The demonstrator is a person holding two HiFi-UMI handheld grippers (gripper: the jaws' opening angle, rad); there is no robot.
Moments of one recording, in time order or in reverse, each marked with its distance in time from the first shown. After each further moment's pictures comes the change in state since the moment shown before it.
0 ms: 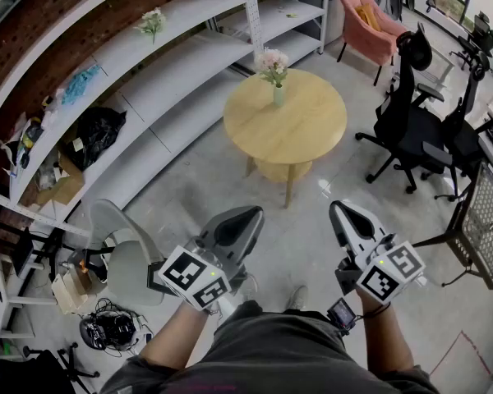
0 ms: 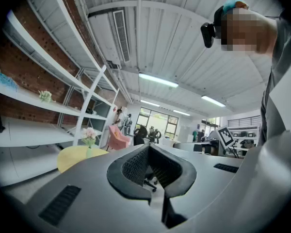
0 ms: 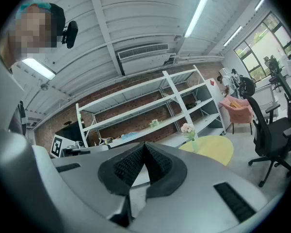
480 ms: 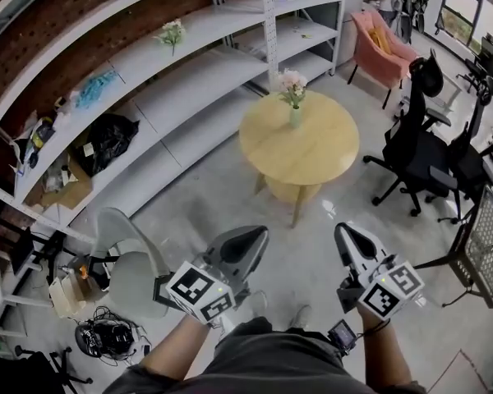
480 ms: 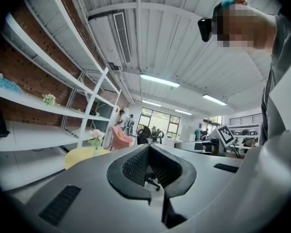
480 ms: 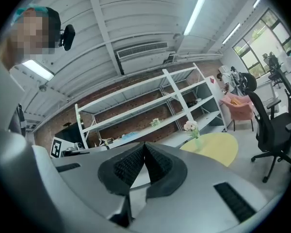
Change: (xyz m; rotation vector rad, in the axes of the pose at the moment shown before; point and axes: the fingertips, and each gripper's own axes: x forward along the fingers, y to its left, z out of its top) left arm -0.031 0.028 0.002 0.010 0.013 0.009; right arm 0.022 0.022 -0.013 0.036 0.004 -0.016
